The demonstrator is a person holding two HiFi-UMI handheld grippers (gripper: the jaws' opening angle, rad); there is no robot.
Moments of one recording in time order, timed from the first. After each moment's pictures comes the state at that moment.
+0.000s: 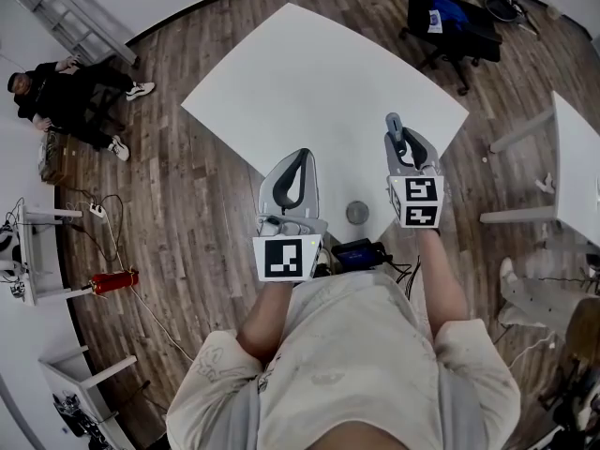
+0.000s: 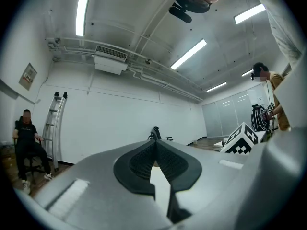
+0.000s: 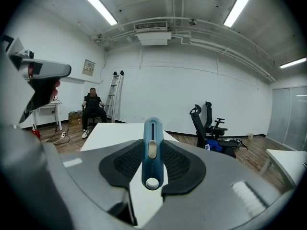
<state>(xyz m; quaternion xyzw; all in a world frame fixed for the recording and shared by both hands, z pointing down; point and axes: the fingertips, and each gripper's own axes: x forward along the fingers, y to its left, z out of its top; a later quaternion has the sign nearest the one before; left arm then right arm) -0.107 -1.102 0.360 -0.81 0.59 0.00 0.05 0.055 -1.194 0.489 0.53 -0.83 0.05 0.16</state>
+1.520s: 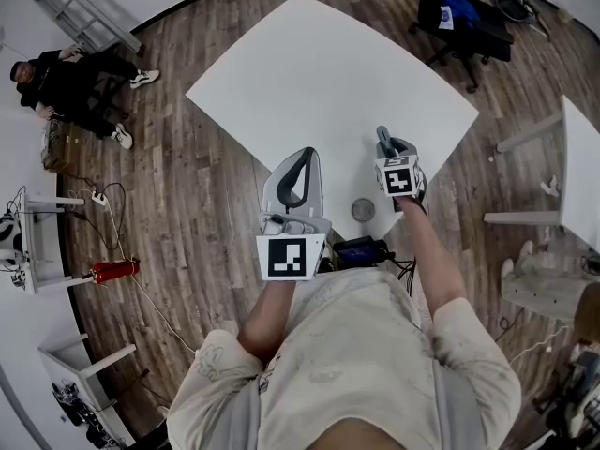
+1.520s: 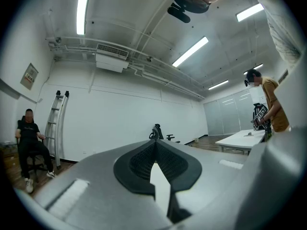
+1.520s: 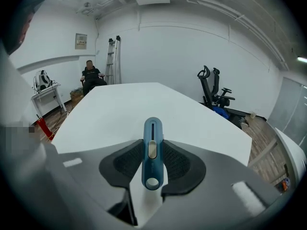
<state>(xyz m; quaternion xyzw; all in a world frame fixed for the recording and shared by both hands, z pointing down) -0.107 -1.104 0.384 -0.80 0.60 -0.01 0.05 0.040 -1.225 0.673 0.49 -0.79 0.17 0.32</state>
